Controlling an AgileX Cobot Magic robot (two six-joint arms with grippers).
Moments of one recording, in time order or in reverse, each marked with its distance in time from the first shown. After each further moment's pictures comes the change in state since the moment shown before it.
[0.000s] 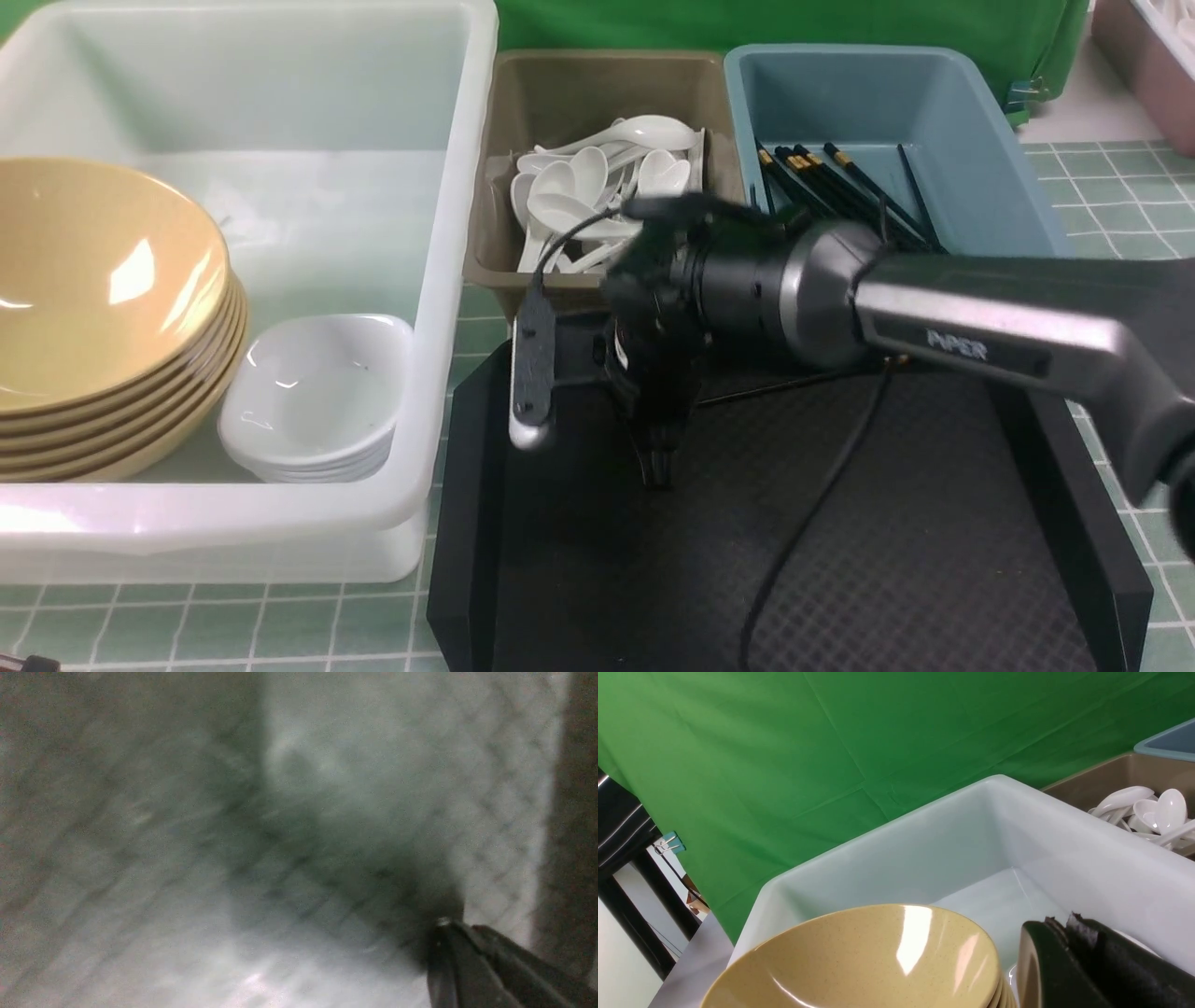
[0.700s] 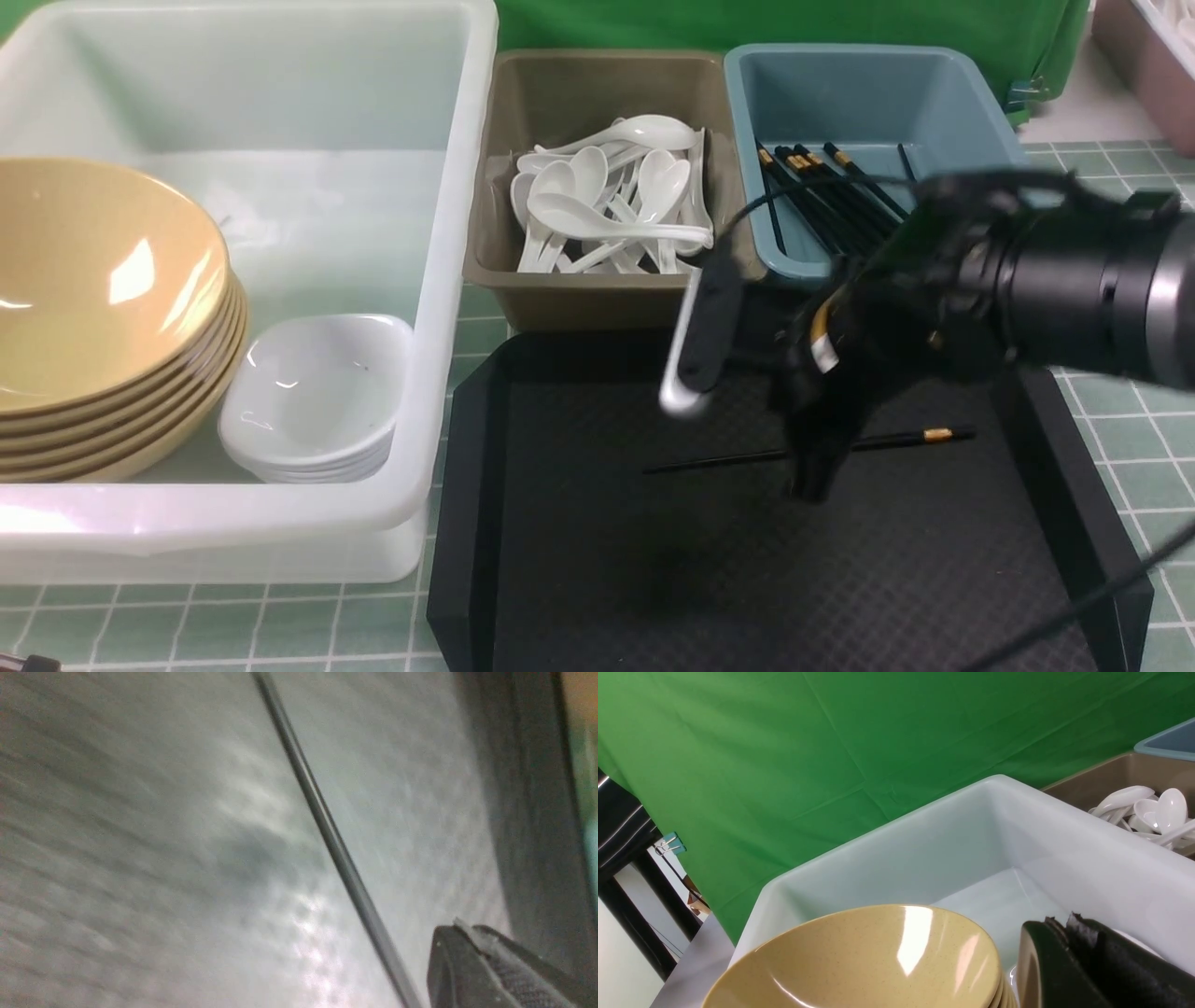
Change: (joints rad) right arm -0.160 -0.374 0.411 0.018 -0.105 0.182; left arm 0.000 0.000 0.000 0.002 0.000 0.000
